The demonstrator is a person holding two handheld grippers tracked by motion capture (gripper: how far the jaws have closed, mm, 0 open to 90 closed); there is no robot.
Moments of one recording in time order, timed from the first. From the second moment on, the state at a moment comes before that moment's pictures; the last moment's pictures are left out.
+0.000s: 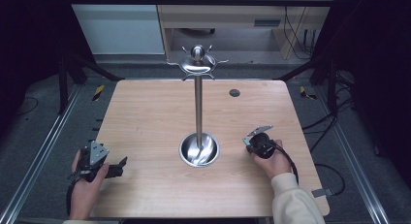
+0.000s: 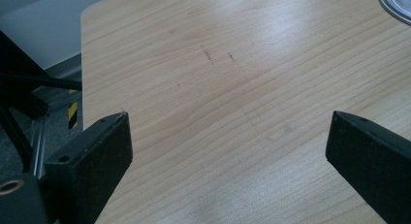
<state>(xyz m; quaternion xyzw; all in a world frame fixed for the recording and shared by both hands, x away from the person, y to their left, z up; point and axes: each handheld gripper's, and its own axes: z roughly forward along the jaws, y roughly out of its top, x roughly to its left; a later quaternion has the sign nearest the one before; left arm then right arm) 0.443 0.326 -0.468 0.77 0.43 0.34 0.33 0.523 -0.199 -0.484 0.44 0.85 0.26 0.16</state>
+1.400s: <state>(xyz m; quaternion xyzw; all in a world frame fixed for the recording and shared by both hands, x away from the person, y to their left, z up) 0.436 0.290 -0.472 0.81 0.37 0.34 0.31 0.582 -0.199 -0.458 0.51 0.85 0.11 0.10</state>
